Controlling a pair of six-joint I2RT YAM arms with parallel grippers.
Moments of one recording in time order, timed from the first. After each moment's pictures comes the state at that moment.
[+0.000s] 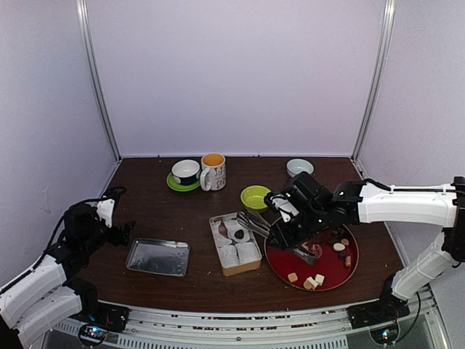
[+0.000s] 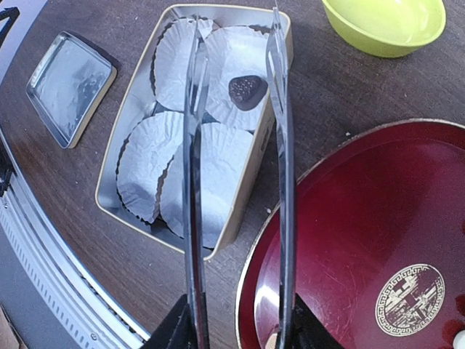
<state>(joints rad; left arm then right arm) -0.24 0.61 0.22 -0.03 -0.09 0.19 0.95 1.45 1.03 -0.57 -0.05 0.41</state>
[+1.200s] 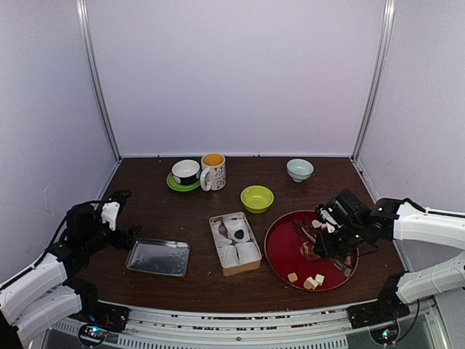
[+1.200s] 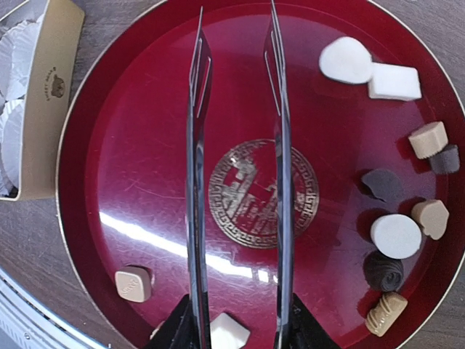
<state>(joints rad) -0.24 0.63 0.22 -0.04 0.04 0.23 0.76 1.12 0.70 -0.69 0.08 0.50</state>
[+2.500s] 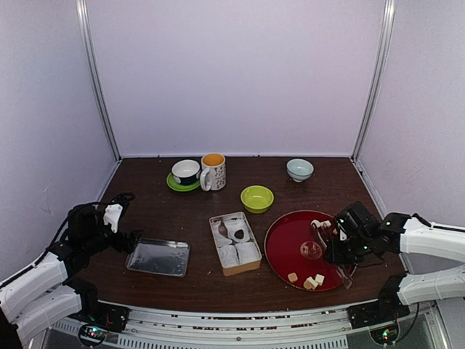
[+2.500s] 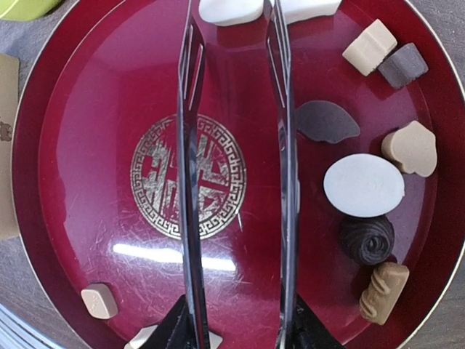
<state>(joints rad) -0.24 0.65 0.22 -0.06 0.10 0.26 0.68 1.00 0.51 -0.63 0.09 0.71</state>
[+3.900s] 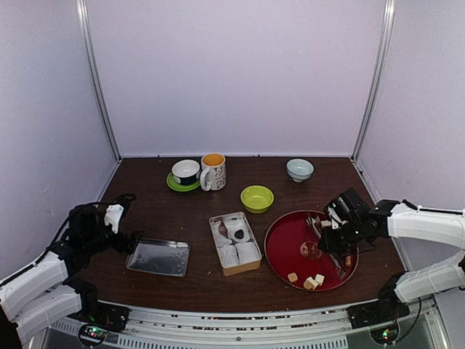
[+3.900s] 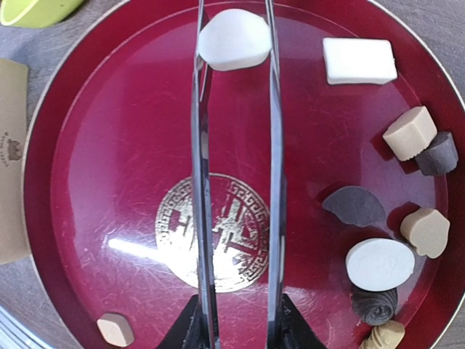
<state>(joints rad) -0.24 0.67 0.22 -0.06 0.11 0.26 0.59 1.18 0.62 -0.56 0.03 0.55</state>
